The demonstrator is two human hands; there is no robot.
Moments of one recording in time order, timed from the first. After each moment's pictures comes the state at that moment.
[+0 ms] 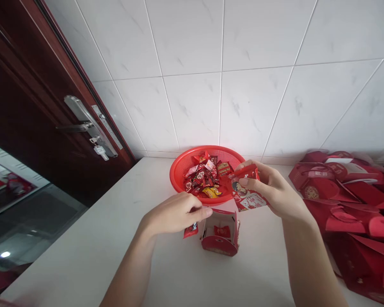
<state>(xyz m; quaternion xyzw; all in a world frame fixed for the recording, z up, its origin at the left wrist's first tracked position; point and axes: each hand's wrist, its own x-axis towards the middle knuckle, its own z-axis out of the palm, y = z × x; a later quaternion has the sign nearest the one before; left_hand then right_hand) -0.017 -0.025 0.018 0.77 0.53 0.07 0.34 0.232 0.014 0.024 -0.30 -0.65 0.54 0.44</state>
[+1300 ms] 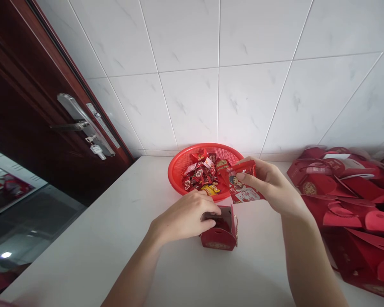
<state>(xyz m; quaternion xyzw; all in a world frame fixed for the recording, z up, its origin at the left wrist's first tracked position) 0.009 -0.027 0.009 0.88 0.42 0.09 0.20 0.235 0.016 0.024 -0.32 -0.70 0.46 0.44</state>
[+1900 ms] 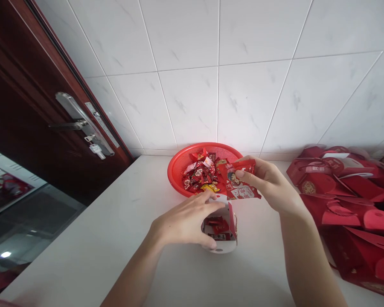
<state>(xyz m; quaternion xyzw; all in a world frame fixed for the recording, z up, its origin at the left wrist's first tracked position) 0.009 -0.034 0.009 0.83 0.47 0.04 0.29 0.232 0.015 0.025 -0.32 -0.67 0.49 0.45</state>
